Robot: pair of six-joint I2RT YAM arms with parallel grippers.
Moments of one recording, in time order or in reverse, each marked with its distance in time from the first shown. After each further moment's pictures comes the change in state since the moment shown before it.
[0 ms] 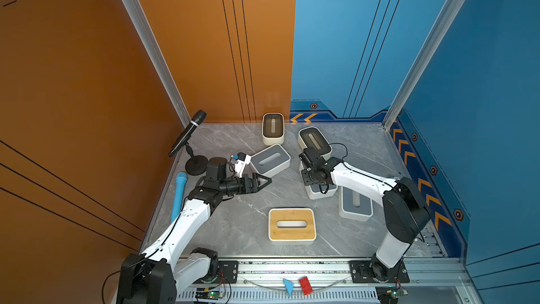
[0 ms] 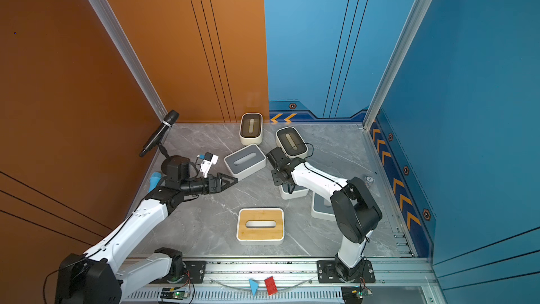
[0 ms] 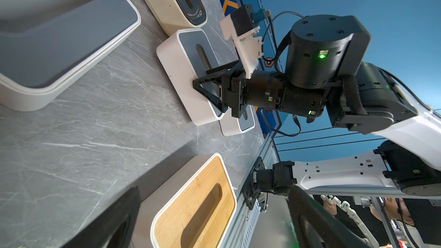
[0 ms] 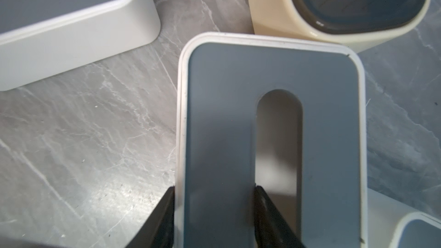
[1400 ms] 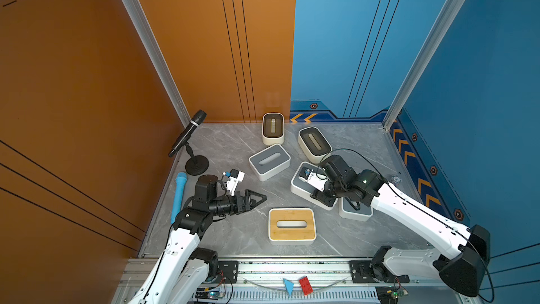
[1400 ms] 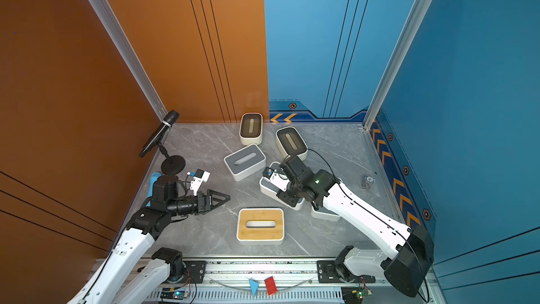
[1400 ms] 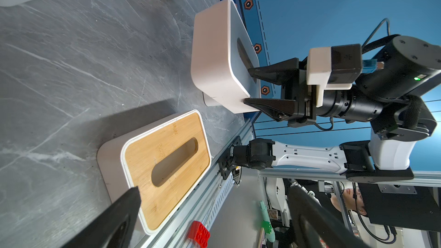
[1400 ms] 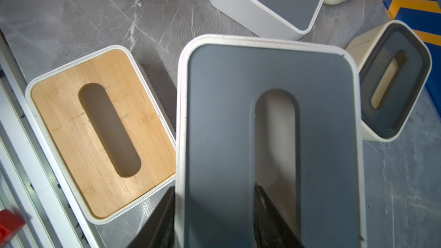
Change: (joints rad) left arm 0.013 -0.360 -0.104 -0.284 0.060 -0.114; right arm 0.098 -0.467 -0.104 -0.258 -0.282 -0.701
